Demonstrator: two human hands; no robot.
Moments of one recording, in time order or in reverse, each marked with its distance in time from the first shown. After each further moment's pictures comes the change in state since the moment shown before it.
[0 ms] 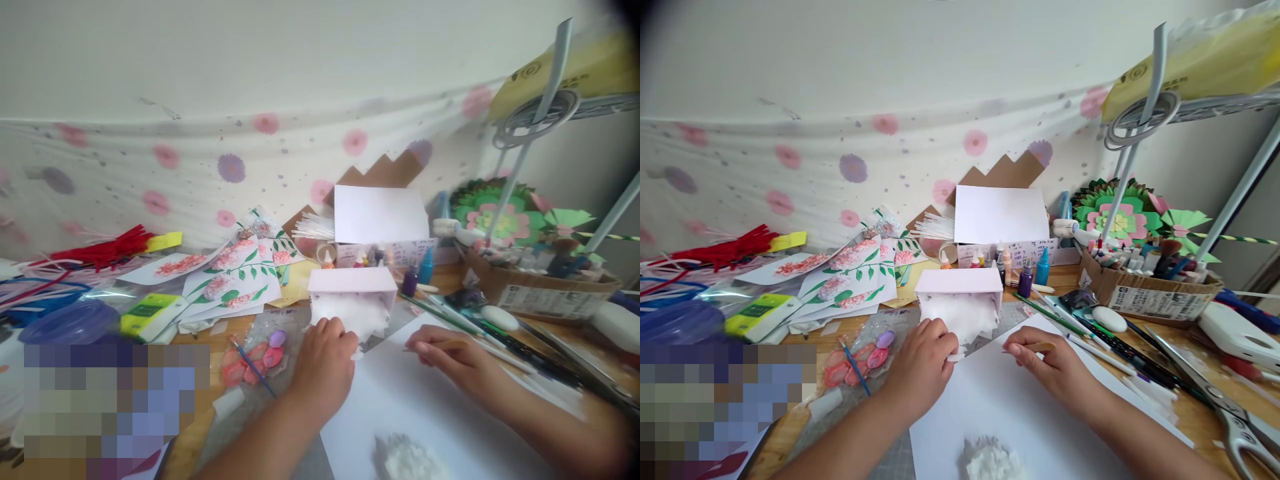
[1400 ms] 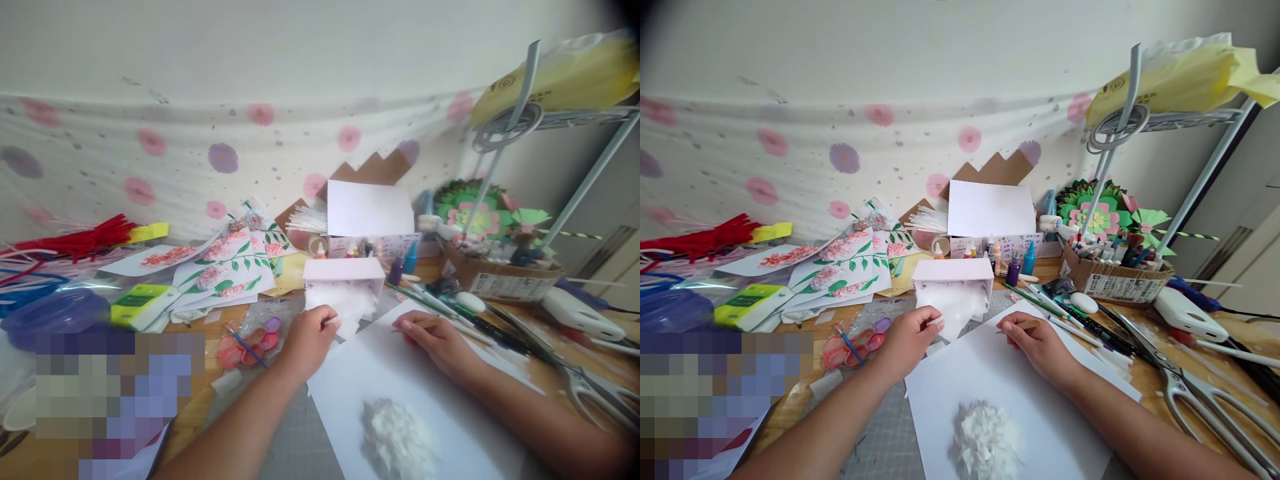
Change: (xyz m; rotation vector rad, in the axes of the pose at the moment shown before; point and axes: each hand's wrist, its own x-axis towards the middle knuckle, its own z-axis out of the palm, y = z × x) left_hand 0.003 -0.017 -0.001 -0.671 -0.002 -0.265; right_hand -0.006 0.000 0.008 0.013 0.097 0.107
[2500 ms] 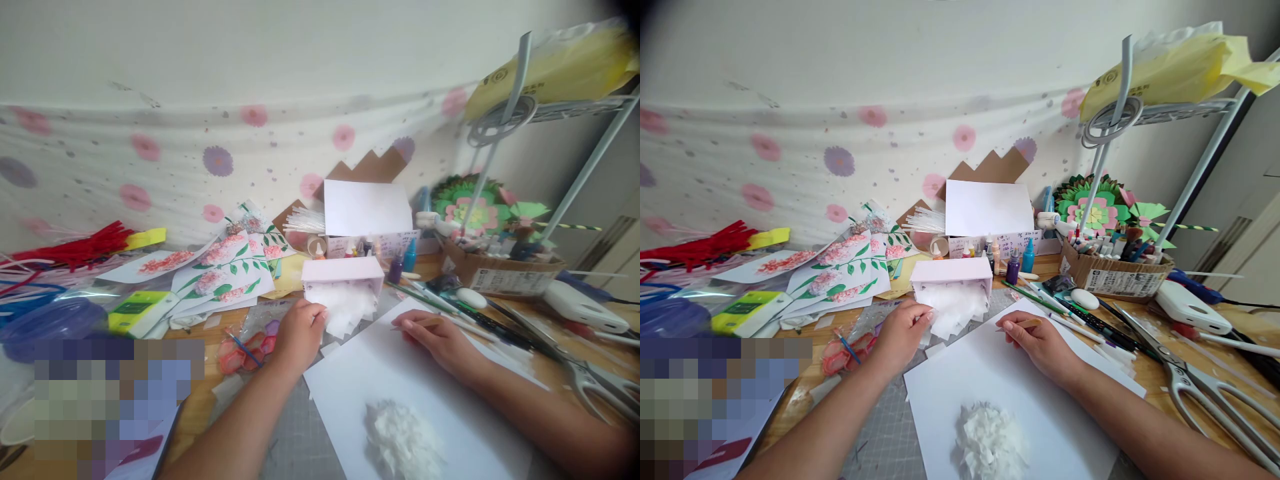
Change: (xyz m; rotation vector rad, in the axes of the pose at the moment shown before) left_hand 0.009 -0.009 -0.009 0.228 0.159 0.086; right_hand -0.001 0.006 -0.001 0.023 -0.030 0.002
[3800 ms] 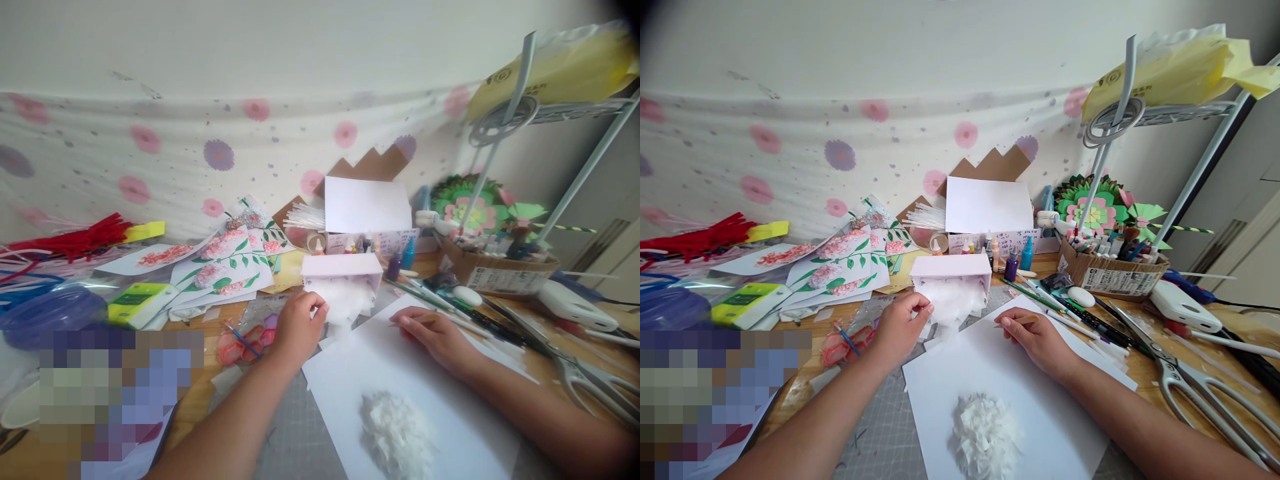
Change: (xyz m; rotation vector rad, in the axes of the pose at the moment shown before) left_hand 0.000 0.004 0.000 -0.040 0.104 0.068; right_hand 0.000 0.001 -0.001 -0.026 0.002 0.001
